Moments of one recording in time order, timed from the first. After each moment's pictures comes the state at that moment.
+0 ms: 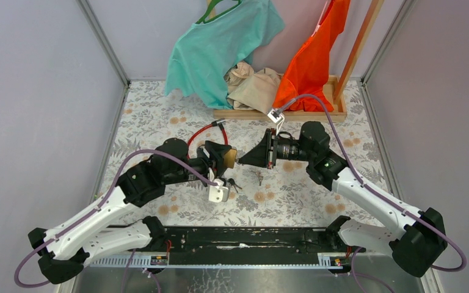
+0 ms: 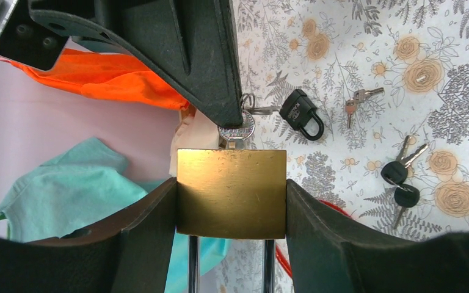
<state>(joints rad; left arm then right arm) -0.90 0.87 0.98 -0.50 0.31 1.19 0.68 1.09 0.82 0.19 -0.76 0.73</state>
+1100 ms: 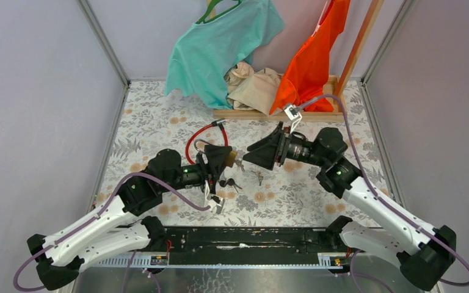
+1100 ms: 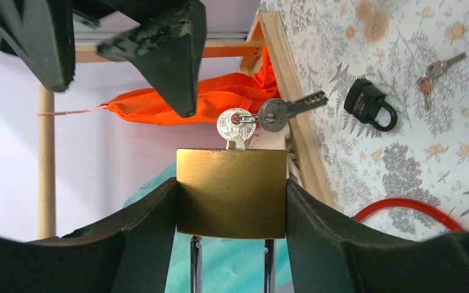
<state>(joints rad) -0.92 0.74 0.77 -0.28 0.32 1.55 0.67 0.98 0.77 0.28 -0.66 0.87</state>
